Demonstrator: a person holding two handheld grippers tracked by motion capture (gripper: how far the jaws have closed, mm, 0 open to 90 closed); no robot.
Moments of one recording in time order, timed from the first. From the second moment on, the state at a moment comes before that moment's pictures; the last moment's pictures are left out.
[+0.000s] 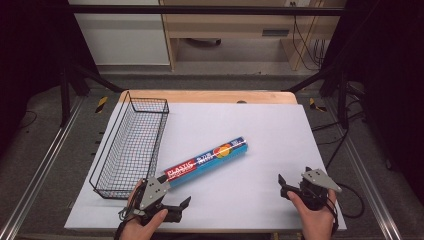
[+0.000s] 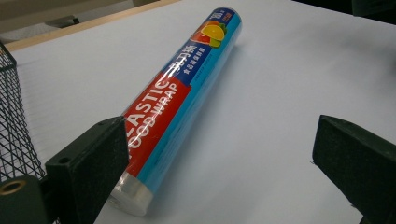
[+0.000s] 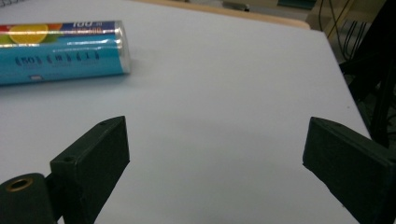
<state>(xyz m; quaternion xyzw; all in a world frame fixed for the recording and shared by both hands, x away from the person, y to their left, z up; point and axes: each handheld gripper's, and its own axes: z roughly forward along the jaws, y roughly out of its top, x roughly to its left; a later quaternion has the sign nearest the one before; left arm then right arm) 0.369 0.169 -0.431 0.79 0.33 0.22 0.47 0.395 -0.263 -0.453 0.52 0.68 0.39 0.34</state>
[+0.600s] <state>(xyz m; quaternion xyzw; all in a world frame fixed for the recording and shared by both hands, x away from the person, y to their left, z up) 0.414 0.117 -0.384 0.89 0.24 0.20 0.32 0.393 -0.258 -0.452 0.50 0.69 0.42 0.32</state>
